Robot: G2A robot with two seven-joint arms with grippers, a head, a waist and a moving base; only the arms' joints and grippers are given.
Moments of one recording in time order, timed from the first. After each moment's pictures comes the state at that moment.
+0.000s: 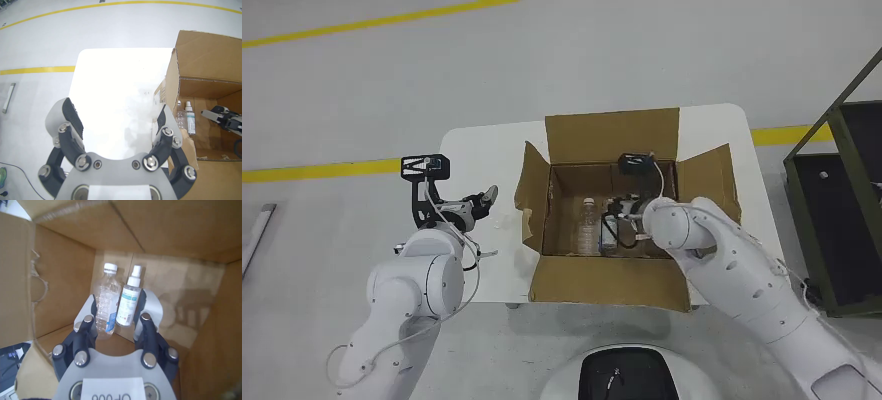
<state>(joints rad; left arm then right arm) 0.97 -0.96 -1.25 -2.06 1.16 0.46 -1.04 -0.82 -1.33 1.02 -1.50 -0.70 0.46 0.81</state>
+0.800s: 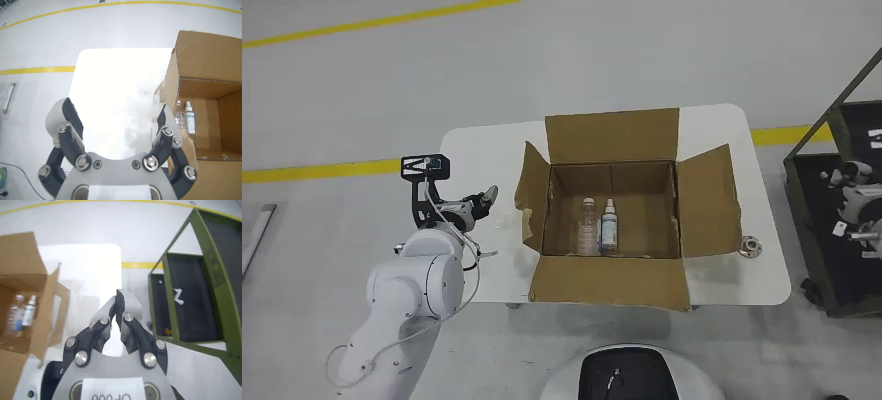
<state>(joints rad) 0.97 -0.96 -1.25 -2.06 1.16 0.46 -1.04 -1.34 -1.17 1.89 -2.20 -1.24 0.06 1.20</state>
